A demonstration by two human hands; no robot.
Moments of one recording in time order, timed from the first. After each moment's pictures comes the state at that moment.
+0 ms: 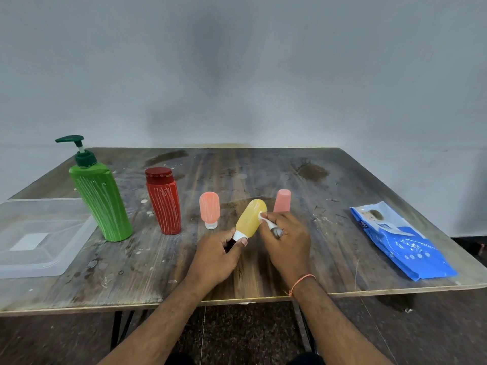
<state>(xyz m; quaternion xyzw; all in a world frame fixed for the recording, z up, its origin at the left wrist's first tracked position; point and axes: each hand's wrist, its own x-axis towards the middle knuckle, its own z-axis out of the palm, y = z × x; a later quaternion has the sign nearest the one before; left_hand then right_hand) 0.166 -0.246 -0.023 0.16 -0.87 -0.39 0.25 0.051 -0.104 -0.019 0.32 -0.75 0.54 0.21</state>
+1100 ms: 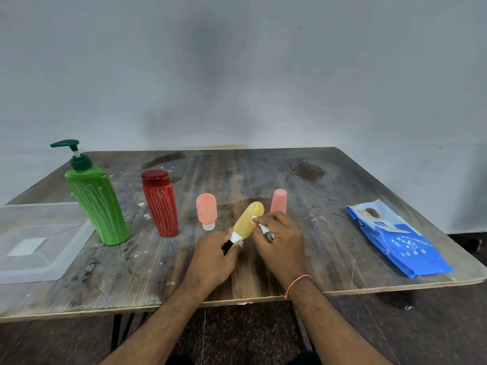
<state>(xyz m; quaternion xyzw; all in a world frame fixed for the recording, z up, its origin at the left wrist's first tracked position) 0.166 -0.245 -0.024 0.17 -0.89 -0.34 0.26 0.052 -0.104 -0.022 0.37 -0.75 0.49 0.25</state>
